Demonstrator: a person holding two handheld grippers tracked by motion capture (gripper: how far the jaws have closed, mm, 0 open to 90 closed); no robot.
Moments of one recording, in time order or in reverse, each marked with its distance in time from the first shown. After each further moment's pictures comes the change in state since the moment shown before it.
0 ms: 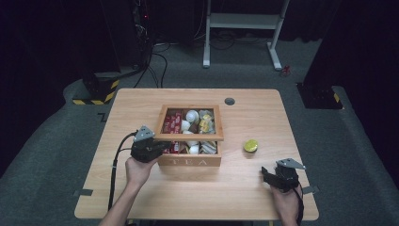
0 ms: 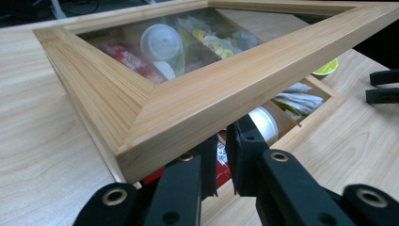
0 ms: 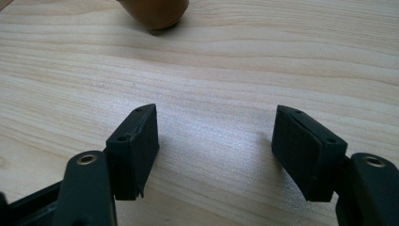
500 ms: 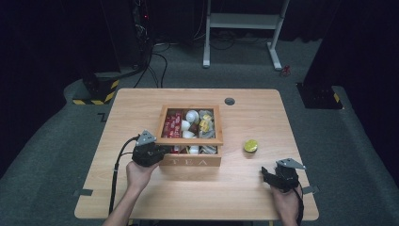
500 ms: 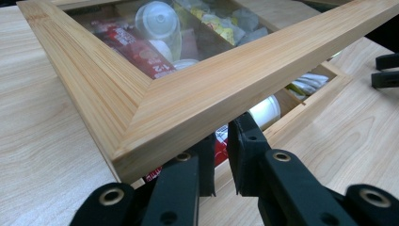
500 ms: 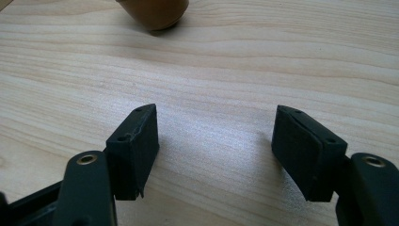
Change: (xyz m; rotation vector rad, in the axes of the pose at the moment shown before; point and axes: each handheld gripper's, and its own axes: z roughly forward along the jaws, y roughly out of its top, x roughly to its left) left arm -0.003 -0.014 0.005 0.029 0.000 0.004; right arm 0.000 0.000 0.000 0.000 0.000 -0.001
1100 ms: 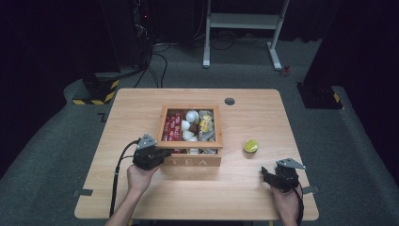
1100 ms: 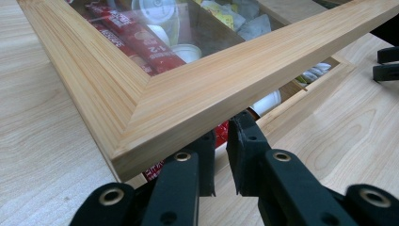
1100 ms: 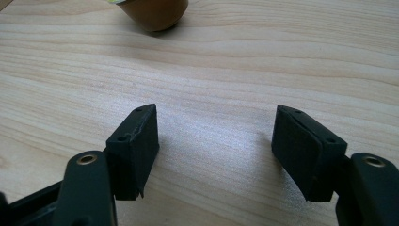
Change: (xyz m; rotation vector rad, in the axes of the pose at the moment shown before) left arm -0.002 -0.010 0.003 0.010 -0.001 -0.014; right arm 0.000 0.000 0.000 0.001 0.000 0.002
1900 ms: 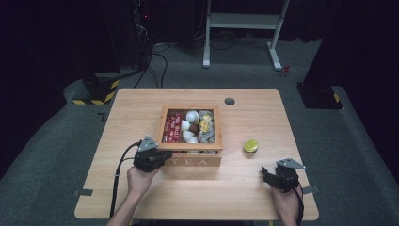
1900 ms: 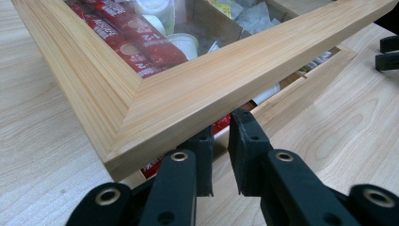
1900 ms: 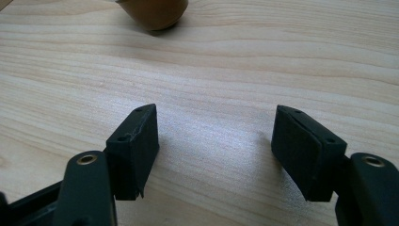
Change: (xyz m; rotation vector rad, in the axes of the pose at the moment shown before) left arm -0.002 -0.005 0.001 0.018 0.004 0.022; right arm 0.000 0.000 0.000 0.000 -0.001 0.002
